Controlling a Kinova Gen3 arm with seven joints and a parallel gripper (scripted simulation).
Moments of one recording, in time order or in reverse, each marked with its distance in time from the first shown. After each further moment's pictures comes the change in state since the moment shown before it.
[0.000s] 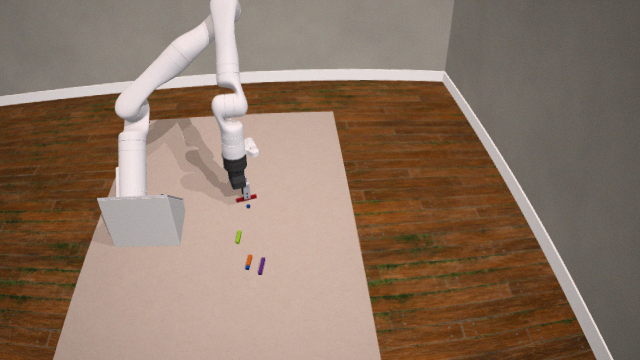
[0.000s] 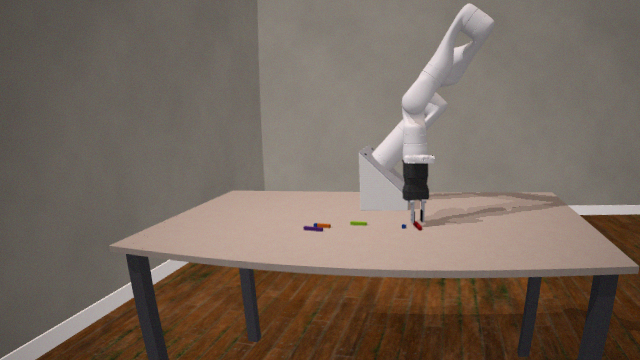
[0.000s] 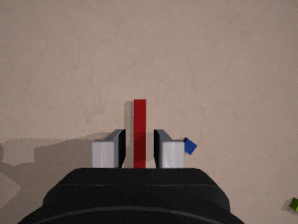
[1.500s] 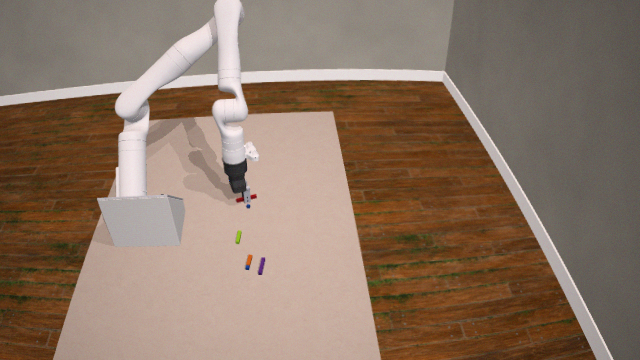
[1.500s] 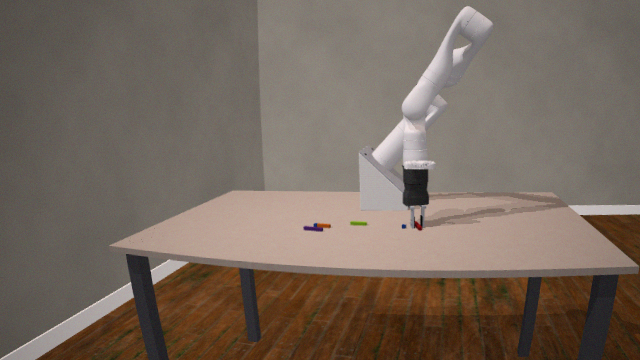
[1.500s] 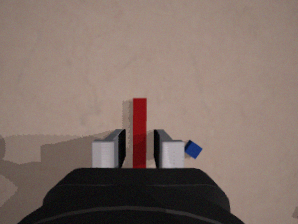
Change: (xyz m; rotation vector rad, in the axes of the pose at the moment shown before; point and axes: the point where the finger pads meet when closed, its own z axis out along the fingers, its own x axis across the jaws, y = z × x) arm 0.000 0.000 0.017 -0.001 0.000 0.000
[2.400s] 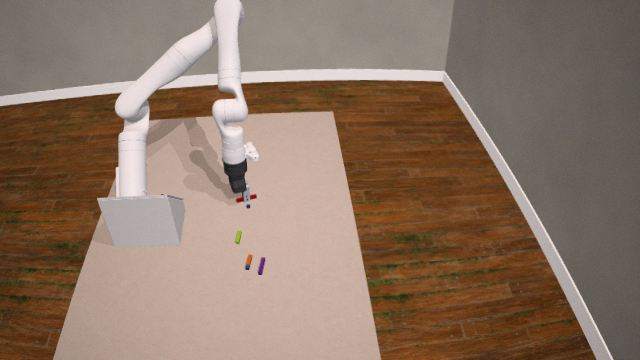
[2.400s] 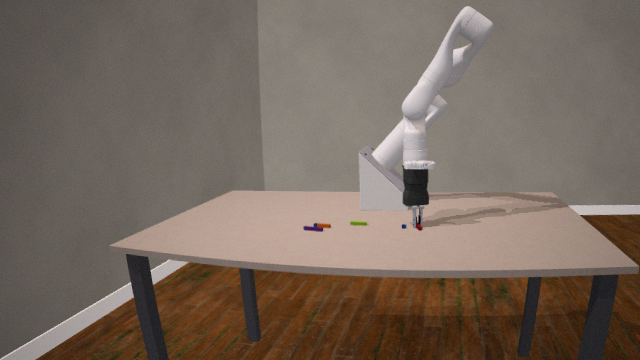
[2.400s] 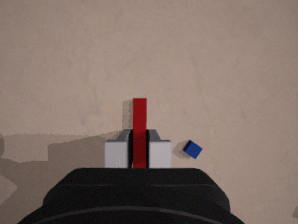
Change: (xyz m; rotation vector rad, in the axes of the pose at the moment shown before) arm 0.000 0.000 0.000 0.000 0.000 0.000
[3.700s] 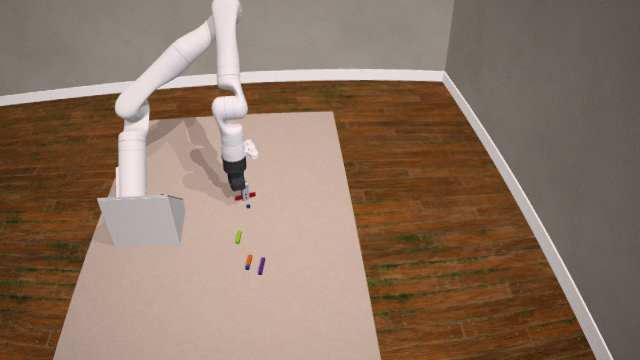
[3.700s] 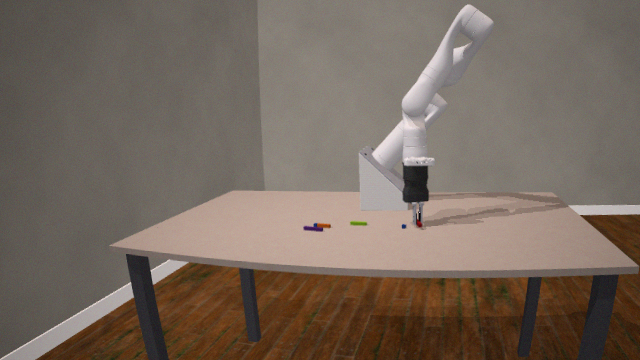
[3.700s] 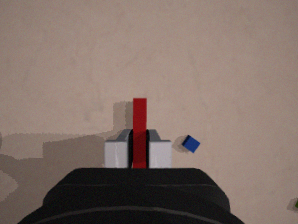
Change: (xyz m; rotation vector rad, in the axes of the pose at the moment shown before) arm -0.001 0.003 -0.010 -0.007 -0.004 0.002
